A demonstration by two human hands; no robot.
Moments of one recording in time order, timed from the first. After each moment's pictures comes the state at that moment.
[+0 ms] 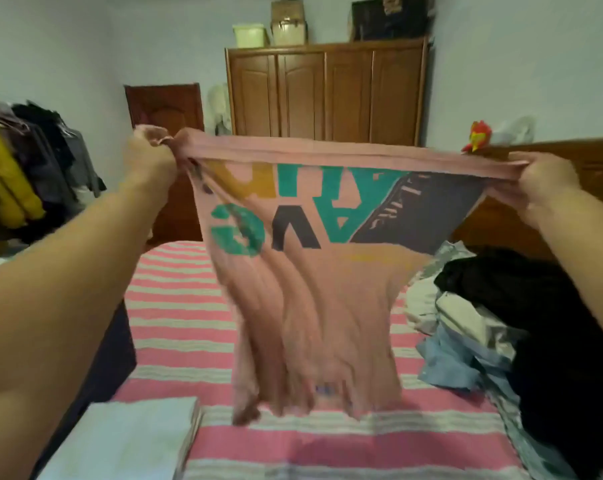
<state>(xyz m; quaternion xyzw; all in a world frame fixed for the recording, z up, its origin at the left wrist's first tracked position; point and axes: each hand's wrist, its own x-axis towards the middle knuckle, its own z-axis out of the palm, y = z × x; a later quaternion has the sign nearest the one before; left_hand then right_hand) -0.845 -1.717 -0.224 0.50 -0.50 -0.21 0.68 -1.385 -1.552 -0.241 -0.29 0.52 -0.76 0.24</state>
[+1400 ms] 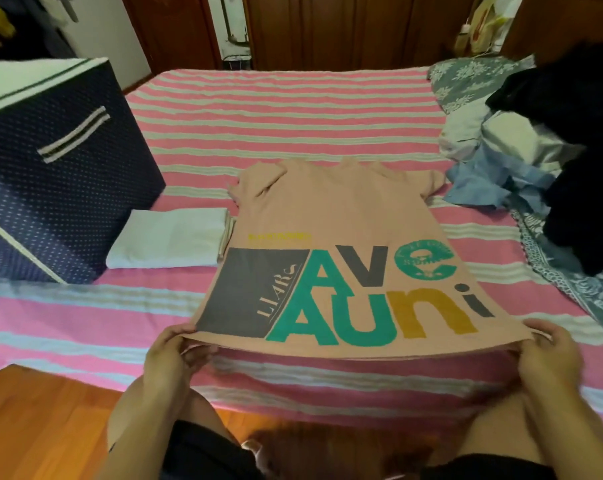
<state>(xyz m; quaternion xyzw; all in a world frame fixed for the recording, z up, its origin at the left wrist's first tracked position) -0.818 -1.374 -0.713 0.68 -0.20 -0.46 0.53 -1.330 -1.335 -0.707 -0.09 0.72 -0.63 0.29</state>
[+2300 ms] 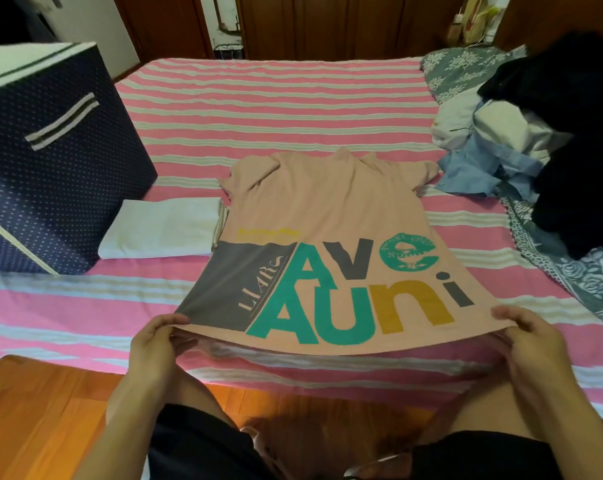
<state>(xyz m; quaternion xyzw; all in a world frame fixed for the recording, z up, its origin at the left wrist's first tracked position) -0.818 -1.349 -0.679 0.69 -0.30 -0.41 0.51 -1.309 -1.307 -0.676 -0.19 0.65 -0.61 0.40</state>
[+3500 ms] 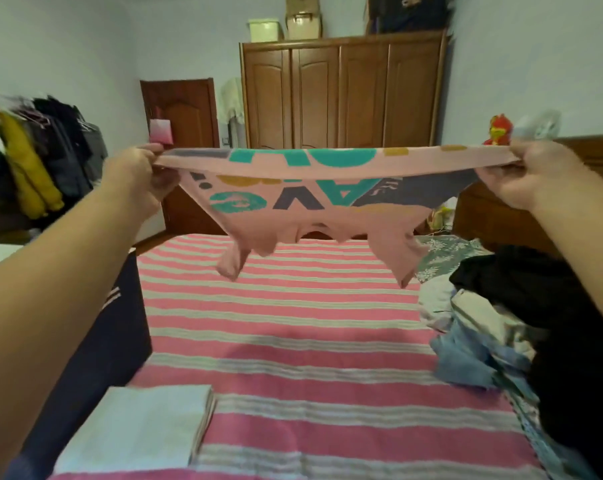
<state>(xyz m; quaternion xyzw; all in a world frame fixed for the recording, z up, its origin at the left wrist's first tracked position) -0.851 -1.613 -0.230 0.40 -0.35 -0.40 0.75 -1.344 -1.568 -0.222 -0.22 0.28 -0.81 0.46</state>
